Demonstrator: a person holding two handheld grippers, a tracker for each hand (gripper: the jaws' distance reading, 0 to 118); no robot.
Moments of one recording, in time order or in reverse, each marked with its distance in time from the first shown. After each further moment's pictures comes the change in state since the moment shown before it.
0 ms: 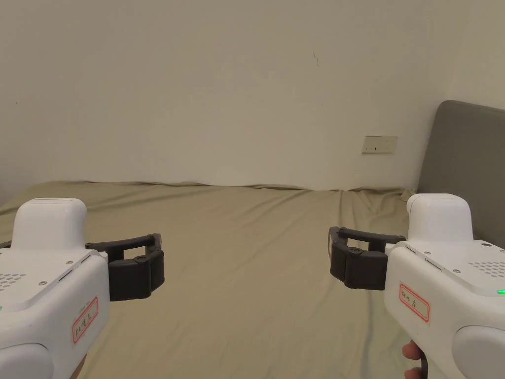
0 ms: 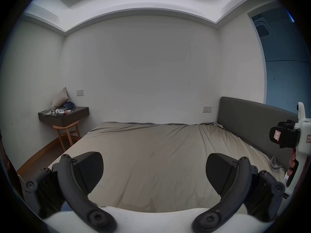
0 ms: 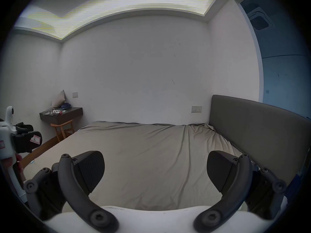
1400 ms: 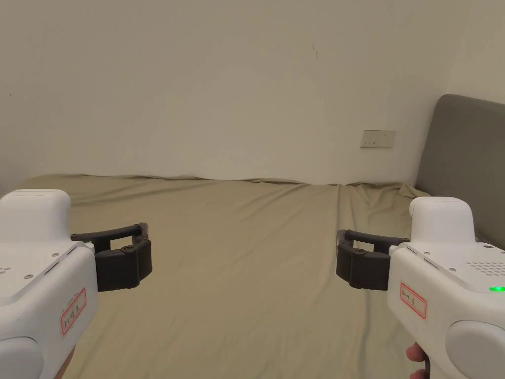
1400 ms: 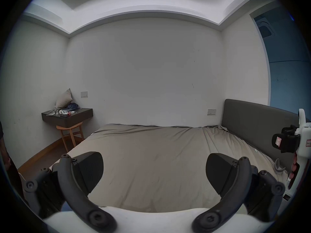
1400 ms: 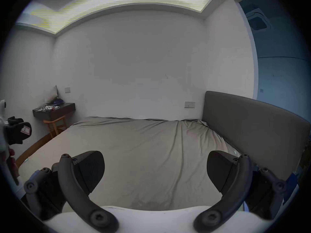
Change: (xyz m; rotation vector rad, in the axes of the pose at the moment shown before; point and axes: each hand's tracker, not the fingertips) left arm -0.005 -0.003 -0.007 0.024 0.045 0.012; right arm 0.005 -0.009 -0.008 -0.040 -0.060 0.013
